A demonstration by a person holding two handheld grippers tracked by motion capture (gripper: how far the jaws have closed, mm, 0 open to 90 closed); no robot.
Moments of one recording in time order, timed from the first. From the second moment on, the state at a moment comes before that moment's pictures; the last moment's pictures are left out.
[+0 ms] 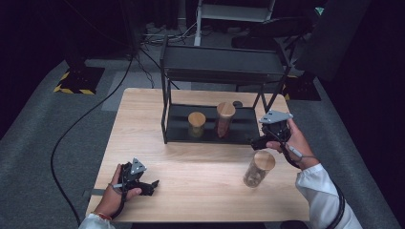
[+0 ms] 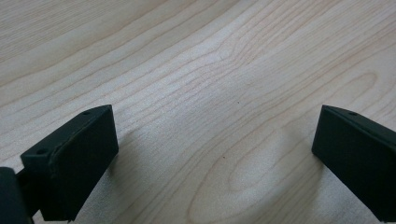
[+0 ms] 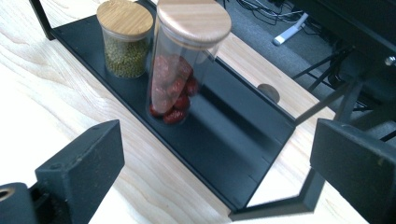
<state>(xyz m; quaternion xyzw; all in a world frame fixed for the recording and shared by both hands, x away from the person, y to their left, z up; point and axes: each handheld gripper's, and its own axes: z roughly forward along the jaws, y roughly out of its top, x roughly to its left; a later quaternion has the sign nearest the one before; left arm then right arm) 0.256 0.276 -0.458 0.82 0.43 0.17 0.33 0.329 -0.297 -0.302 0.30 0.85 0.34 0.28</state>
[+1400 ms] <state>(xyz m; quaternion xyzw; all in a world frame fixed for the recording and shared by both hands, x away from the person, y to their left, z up) 0.256 0.276 -0.458 0.82 0.43 0.17 0.33 0.242 -0.395 -0.348 0.38 0.79 0.40 0.28</state>
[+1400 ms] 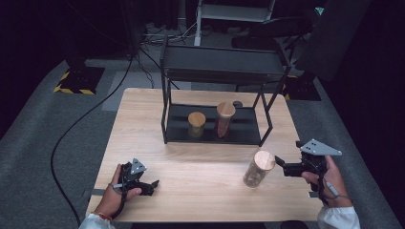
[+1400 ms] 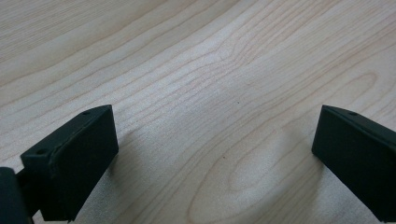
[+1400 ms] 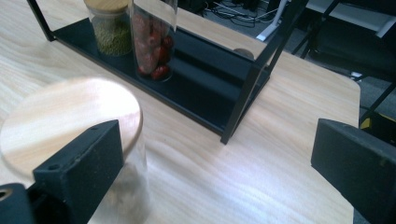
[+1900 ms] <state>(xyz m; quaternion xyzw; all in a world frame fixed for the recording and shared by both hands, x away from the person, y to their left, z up) 0.256 0.276 -0.458 0.82 0.43 0.17 0.33 0.236 -0.408 -0.384 0.37 0.81 0.37 0.26</state>
